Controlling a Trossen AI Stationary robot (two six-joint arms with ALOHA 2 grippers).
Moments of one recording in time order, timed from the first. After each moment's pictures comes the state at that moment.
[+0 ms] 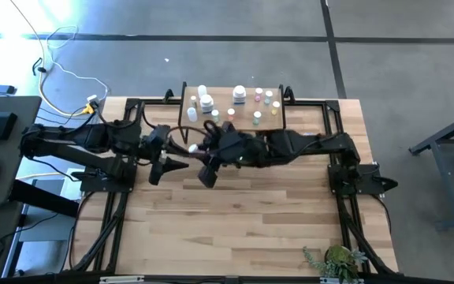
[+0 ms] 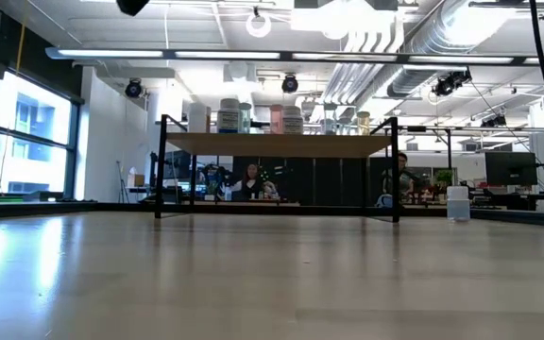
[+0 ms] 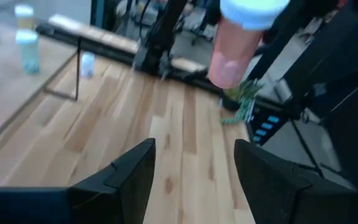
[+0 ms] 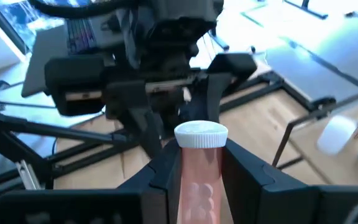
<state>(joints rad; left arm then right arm) 0.03 0.88 0.97 -0.45 0.00 -0.36 0.20 2.02 2.36 -0.79 0.40 0.38</state>
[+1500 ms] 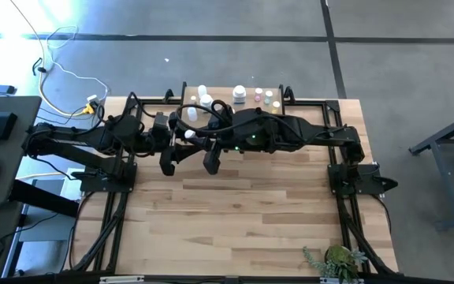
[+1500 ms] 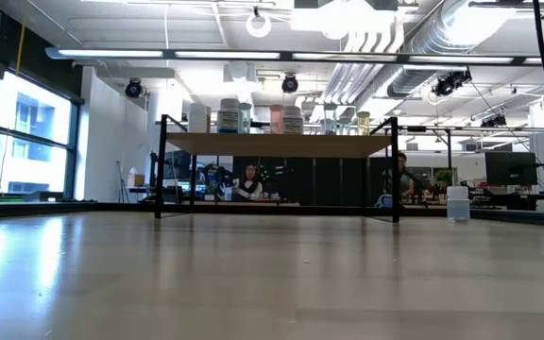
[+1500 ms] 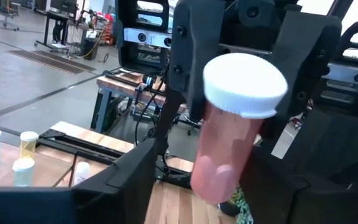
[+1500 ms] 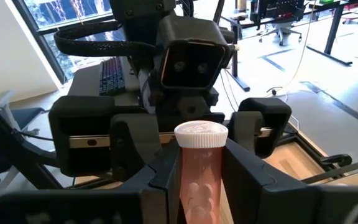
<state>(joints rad) 0.04 0.99 0.97 0.07 -0.11 -0.31 0.13 1.96 2.36 -0.64 0.28 0.24</state>
